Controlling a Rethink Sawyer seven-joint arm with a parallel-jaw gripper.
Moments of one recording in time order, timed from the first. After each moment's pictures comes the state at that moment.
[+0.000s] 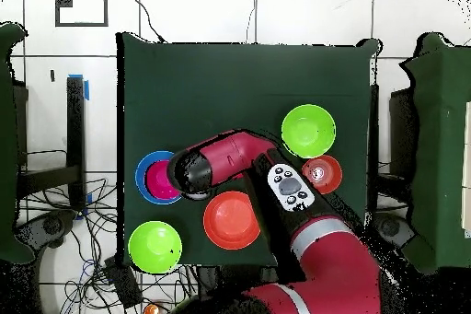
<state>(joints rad) -0.41 -0.60 0.49 1.76 -0.61 0.73 2.22</state>
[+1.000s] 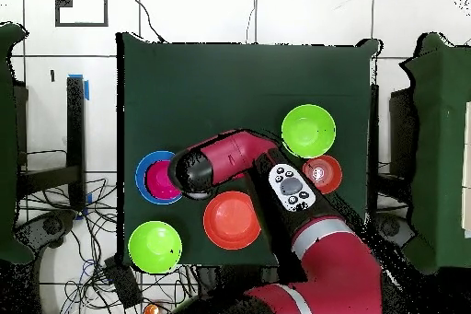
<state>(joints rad) -0.41 -0.60 0.49 1.76 -0.61 0.73 2.22</state>
